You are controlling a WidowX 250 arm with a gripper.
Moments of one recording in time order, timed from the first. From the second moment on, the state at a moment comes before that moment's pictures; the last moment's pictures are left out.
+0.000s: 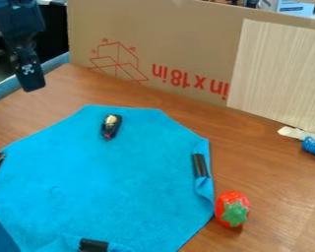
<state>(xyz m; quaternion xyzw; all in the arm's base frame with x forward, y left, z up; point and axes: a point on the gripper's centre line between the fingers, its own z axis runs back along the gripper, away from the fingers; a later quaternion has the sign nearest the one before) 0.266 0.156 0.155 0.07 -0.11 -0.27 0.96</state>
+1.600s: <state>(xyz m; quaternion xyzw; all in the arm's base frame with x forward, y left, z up) 0.344 0.128 0.069 0.04 -0.07 0.20 0.98</state>
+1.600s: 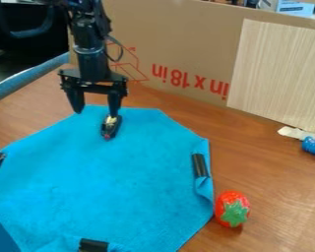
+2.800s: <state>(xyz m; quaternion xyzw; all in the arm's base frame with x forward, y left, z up) 0.348 0.117 0.041 0.03 -0.06 0.23 0.97</state>
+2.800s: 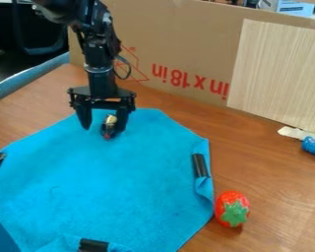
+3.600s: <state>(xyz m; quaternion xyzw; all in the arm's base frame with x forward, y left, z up) 0.359 0.110 0.036 0.05 -0.07 0.15 0.98</state>
